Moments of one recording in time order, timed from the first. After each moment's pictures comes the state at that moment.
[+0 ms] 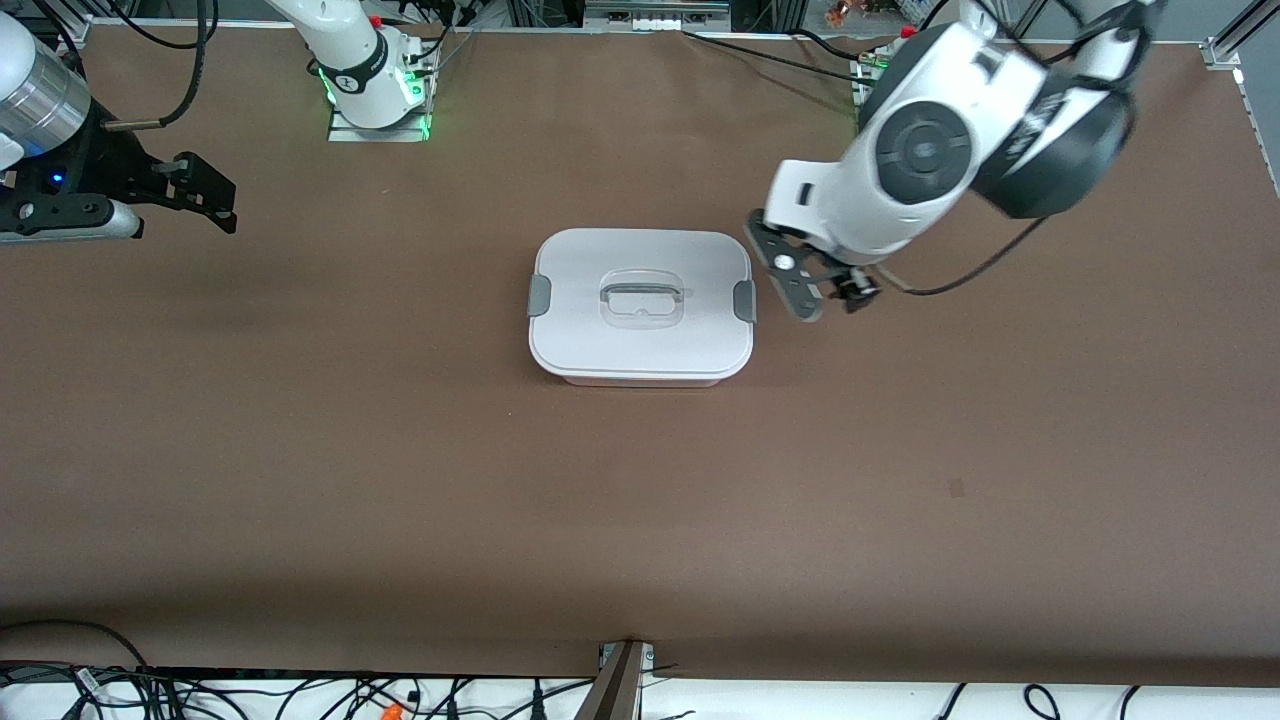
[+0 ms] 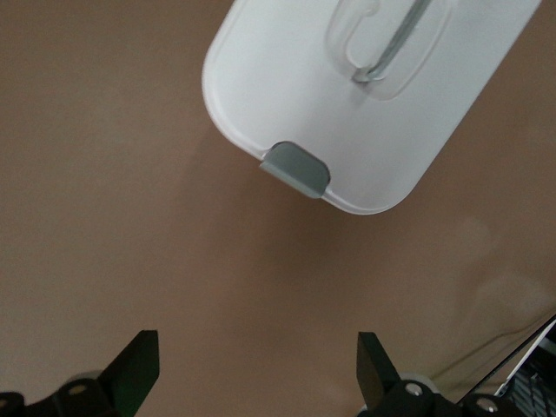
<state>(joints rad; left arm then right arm) -0.02 0.31 -0.51 -1.47 0.05 1.50 0.43 0.04 -0.02 0.10 -1.59 -0.03 1.57 0.05</state>
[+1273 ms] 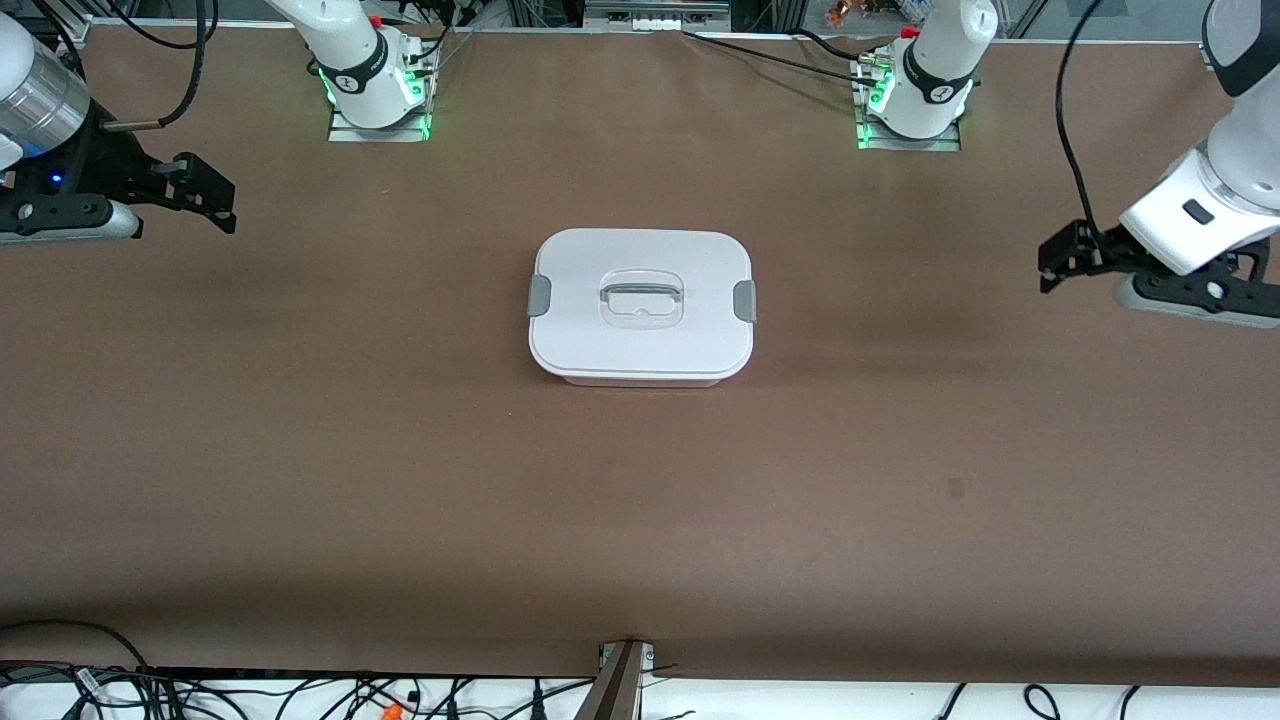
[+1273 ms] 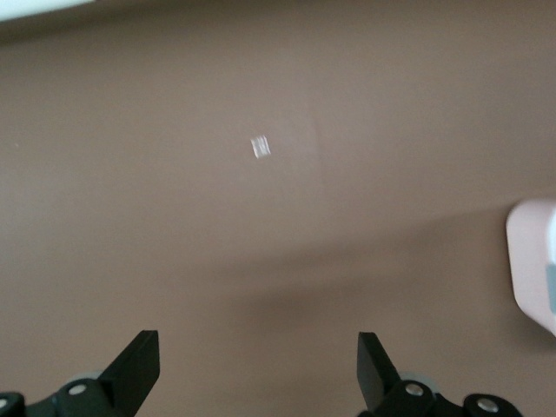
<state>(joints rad) -0.04 0.06 -0.03 -1.63 0.05 1.74 0.07 0.04 -0.02 0.09 -1.59 -0.03 1.57 0.05</state>
